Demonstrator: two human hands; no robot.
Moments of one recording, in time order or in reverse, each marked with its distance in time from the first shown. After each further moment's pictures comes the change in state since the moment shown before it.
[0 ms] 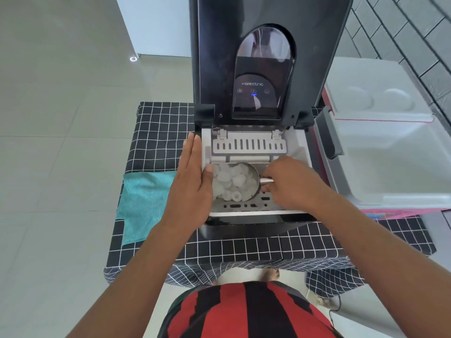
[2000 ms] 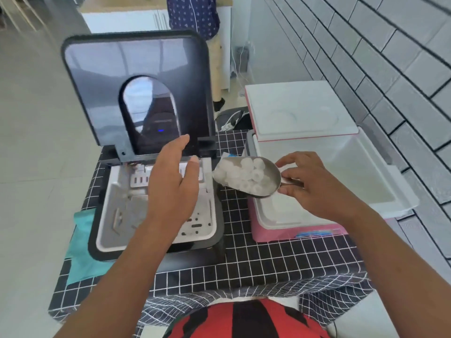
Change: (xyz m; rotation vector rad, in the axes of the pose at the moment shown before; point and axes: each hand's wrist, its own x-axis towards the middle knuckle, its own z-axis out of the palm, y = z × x) left_hand 0.040 0.153 0.100 0.026 0.269 0.106; right_hand -0.088 0.214 -0.034 0.422 0.304 -0.104
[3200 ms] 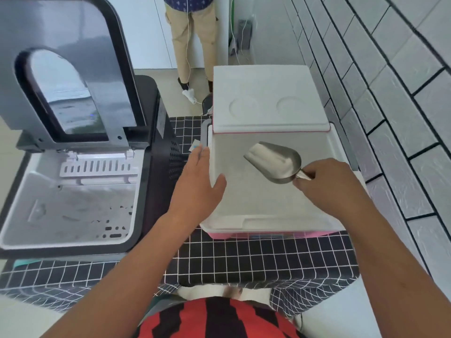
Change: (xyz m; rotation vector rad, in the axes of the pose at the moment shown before) left_hand -0.014 0.044 0.165 0.290 -0.359 -0.074; right_hand -0.023 0.115 -0.067 -0.122 0.012 0.523
